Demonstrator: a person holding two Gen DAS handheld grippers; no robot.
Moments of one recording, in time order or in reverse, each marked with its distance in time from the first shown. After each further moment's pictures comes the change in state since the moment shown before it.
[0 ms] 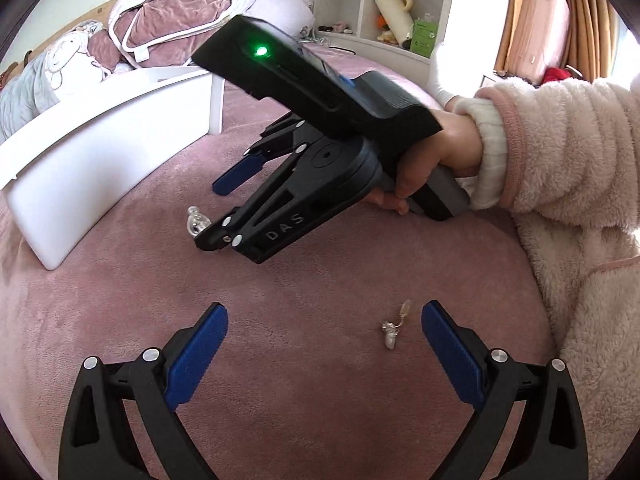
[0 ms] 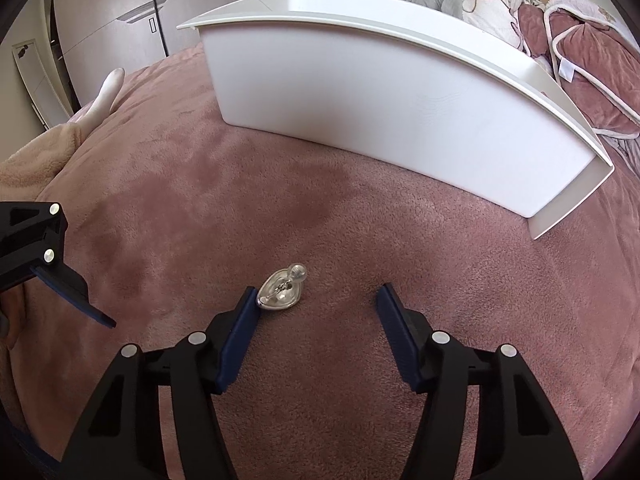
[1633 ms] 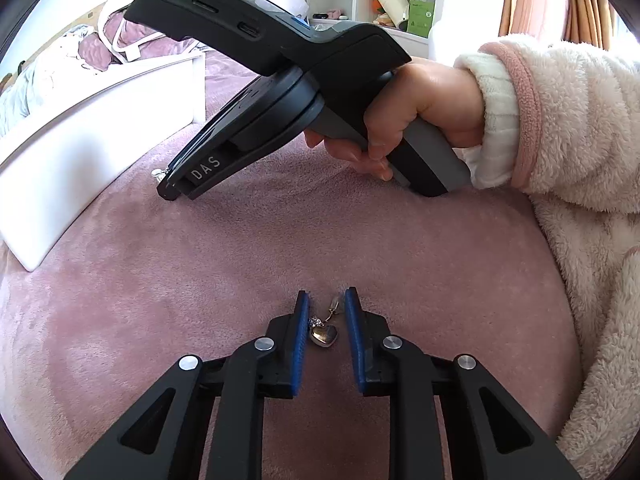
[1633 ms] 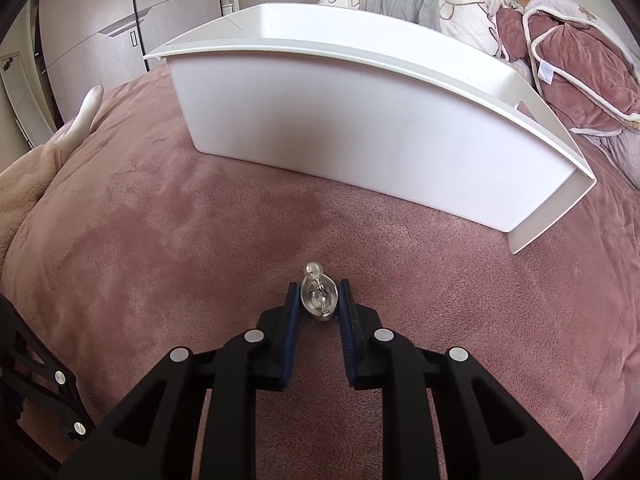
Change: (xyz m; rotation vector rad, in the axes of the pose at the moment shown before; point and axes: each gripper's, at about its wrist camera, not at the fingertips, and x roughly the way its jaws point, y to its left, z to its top) left arm 0.014 -0.004 -0.015 0.029 0.040 0.061; right arm -0.007 -0.017 0.011 0.059 -0.049 -0.065
